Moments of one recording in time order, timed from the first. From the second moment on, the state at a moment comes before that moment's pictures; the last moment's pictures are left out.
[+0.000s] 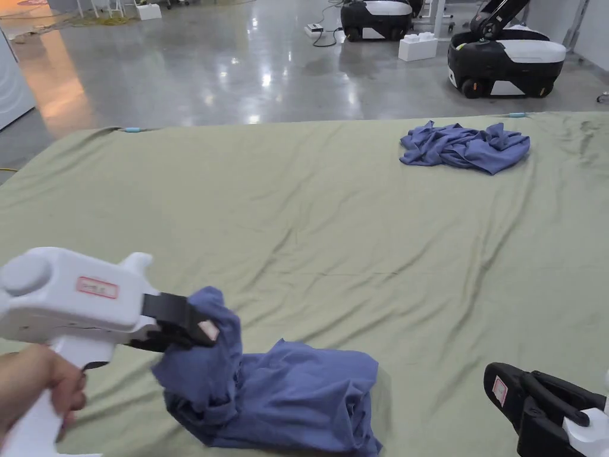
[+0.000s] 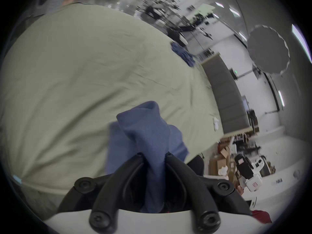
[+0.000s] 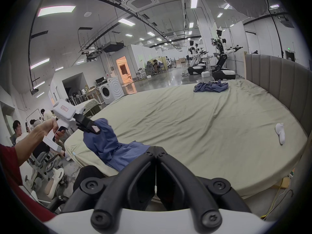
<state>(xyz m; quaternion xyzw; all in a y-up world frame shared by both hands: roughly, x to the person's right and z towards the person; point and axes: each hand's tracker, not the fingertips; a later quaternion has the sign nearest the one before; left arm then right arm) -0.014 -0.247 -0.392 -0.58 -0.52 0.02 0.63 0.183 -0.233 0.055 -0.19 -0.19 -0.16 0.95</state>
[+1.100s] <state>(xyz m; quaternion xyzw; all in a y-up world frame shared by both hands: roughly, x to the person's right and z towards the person) 0.075 -0.401 -0.206 -0.29 -0.49 -0.08 0.82 0.202 -0.245 0.081 -0.20 -0.21 -0.21 0.93</state>
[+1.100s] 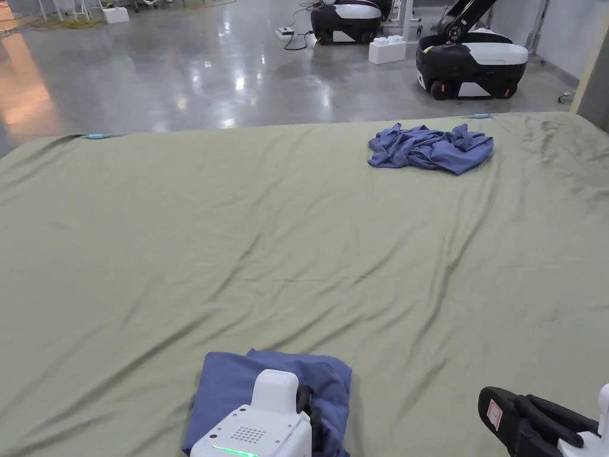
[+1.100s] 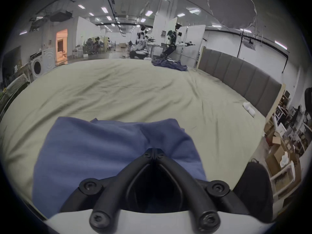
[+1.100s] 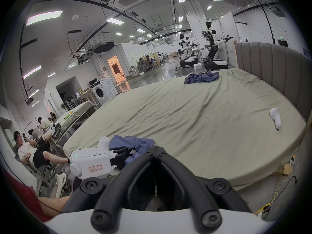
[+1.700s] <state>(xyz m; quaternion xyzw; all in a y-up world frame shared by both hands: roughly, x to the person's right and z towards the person) 0.129 -0.416 -0.127 -0.32 -0.63 -0.11 0.70 0.211 -0.245 0.087 -0.21 -0.22 -0.21 0.93</state>
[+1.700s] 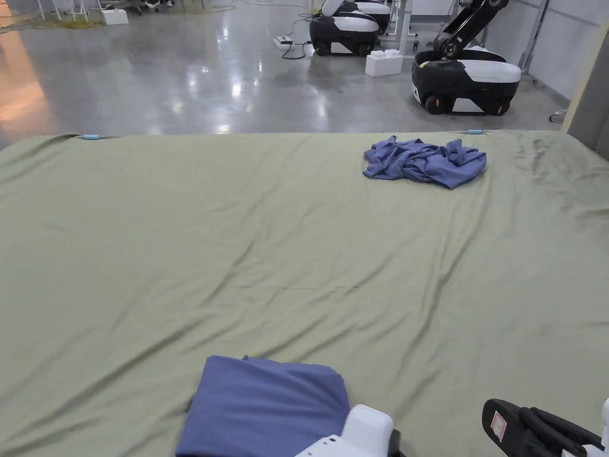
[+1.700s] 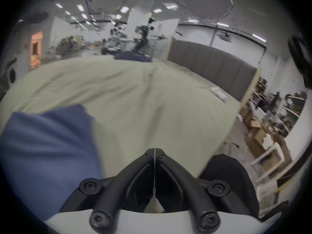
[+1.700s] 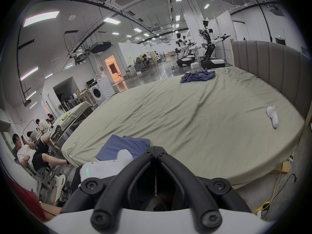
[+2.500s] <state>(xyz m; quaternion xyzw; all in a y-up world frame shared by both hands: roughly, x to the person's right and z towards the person) -0.046 -0.345 -0.386 -0.51 -0.52 0.10 0.68 0.163 -0.422 -0.099 -0.26 -0.09 -0.14 0.95</state>
